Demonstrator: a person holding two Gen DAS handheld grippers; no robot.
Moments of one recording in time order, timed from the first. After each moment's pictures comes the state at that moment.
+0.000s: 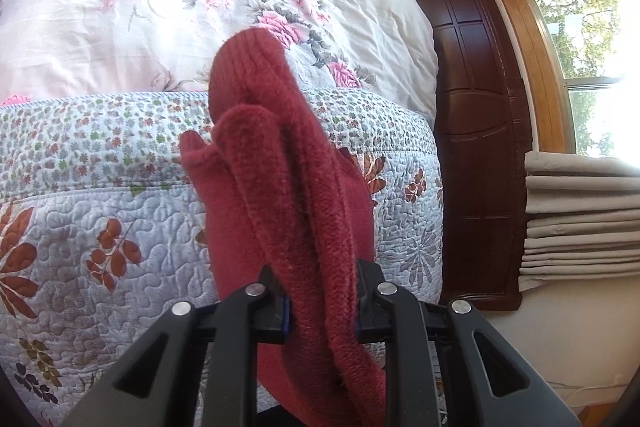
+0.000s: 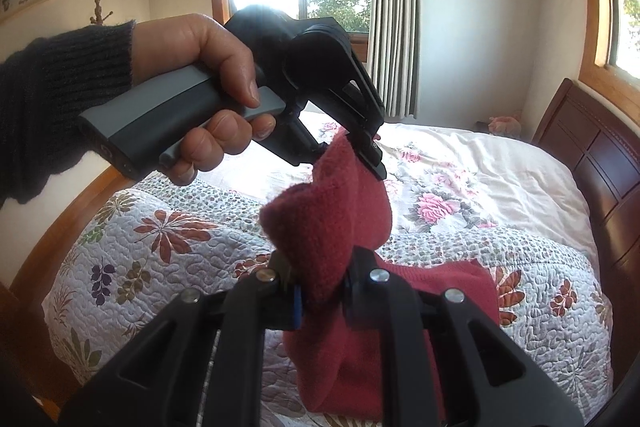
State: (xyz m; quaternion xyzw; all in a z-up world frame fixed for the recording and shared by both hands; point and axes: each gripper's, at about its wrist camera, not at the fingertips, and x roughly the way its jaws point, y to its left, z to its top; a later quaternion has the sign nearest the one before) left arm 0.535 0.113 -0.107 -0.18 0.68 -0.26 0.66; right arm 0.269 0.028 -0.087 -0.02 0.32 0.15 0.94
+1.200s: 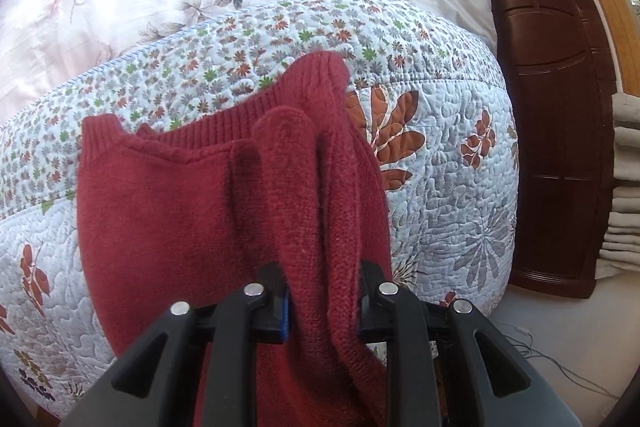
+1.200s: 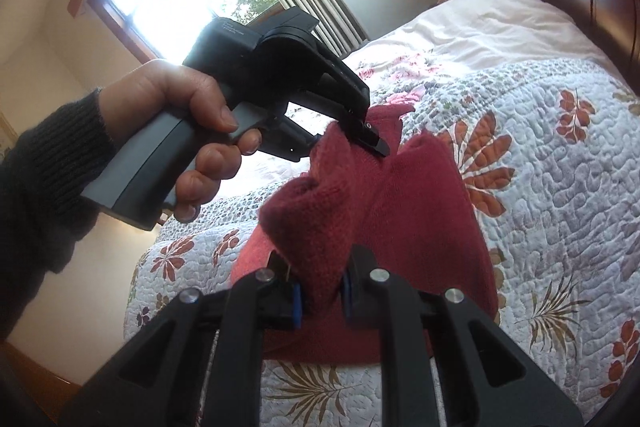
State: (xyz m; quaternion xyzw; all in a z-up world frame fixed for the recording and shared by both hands) left arm 0.522 -0.078 -0.222 -0.04 0.75 -0.20 0.63; right arm 0.262 -0.155 -0.200 0.26 0.40 0.12 0.87
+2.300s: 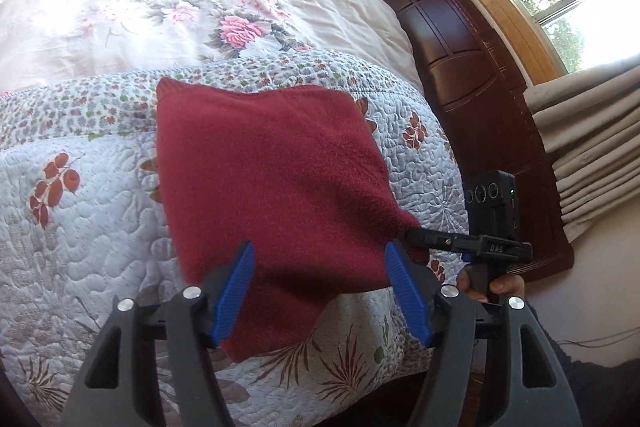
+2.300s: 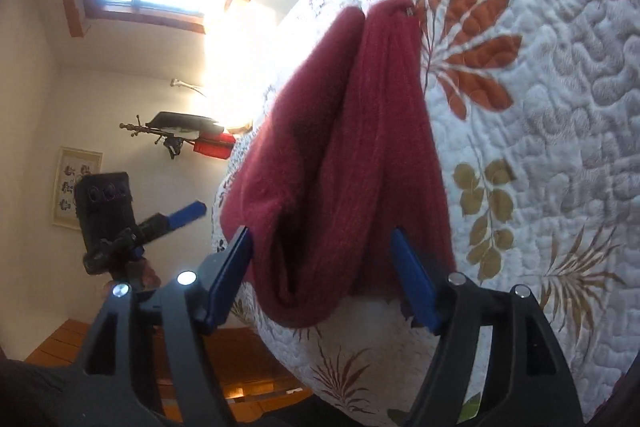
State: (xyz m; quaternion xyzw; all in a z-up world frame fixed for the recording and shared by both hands) left arm 0.364 0.062 -0.159 -0.12 0.58 -0.30 0.75; right arm 0.315 -0.247 -0.274 0.40 0.53 0.28 0.70
